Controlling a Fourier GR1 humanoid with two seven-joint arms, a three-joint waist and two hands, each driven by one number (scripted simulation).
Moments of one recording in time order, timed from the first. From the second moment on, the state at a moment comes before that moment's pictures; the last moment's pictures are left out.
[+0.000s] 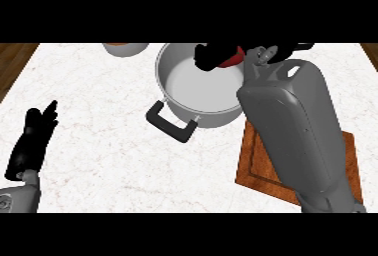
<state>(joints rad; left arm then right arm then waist) -0.12 0.27 0.17 -1.45 -0.21 0.03 0.38 -1.07 -0.02 0.05 -1.41 0.99 0.30 0.86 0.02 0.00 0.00</state>
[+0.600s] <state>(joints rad) -0.11 0.27 0.16 -1.48 -0.22 0.02 0.40 -1.06 0.00 0.02 -1.08 0.75 -0.11 0.73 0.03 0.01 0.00</state>
